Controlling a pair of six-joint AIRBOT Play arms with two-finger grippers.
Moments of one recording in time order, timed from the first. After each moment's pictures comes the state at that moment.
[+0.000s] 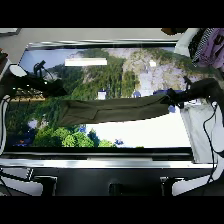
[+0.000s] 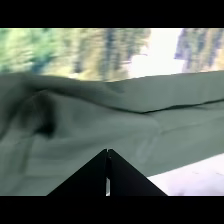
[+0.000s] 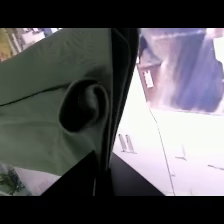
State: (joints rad) left arm 0.06 -1.70 1.63 0.99 -1.30 -1.55; right arm -0.30 -1.74 1.49 2.24 -1.33 -1.70
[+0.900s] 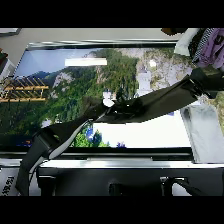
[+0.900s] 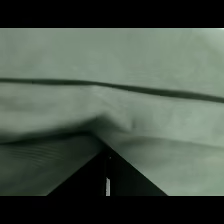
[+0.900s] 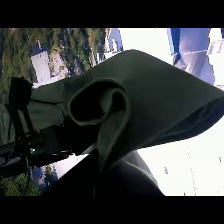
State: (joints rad) left arm -0.73 -2.12 1.75 0.18 -0.64 -1.58; right arm -0.30 -1.24 1.53 2.12 -1.45 -1.49
